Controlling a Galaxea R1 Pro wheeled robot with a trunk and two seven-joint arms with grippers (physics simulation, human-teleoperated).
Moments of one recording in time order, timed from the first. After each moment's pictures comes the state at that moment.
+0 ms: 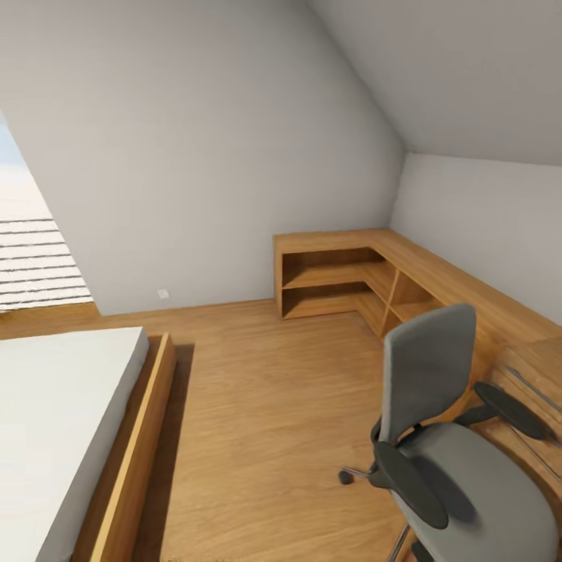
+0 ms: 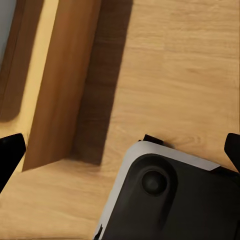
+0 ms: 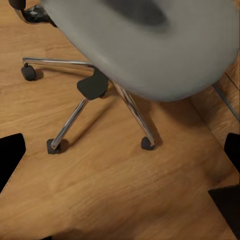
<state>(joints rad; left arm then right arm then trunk) -0.04 0.00 0.05 -0.02 0.28 -0.63 0.10 -0.07 -0.04 0.54 0.02 -0.60 -0.99 -0.33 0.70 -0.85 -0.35</state>
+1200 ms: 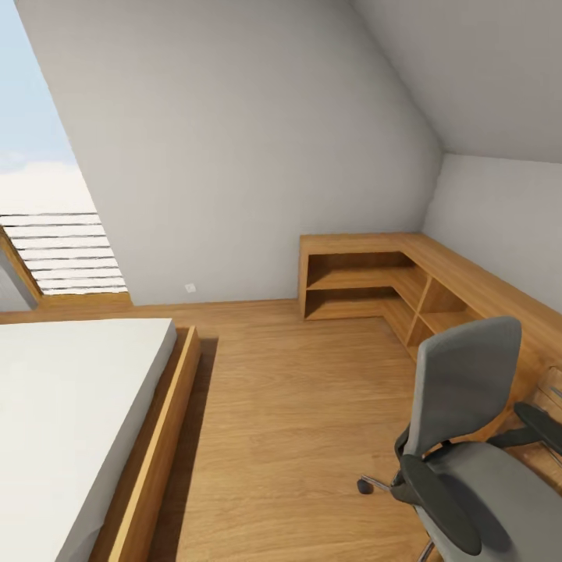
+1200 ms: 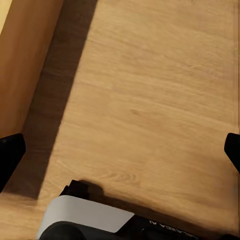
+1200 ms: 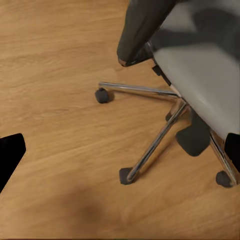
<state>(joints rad) -0.04 -0.06 0.05 -0.67 0.27 -0.03 0.11 -0.19 -0.04 0.54 -0.24 -0.59 -0.66 -0.32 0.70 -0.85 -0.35</state>
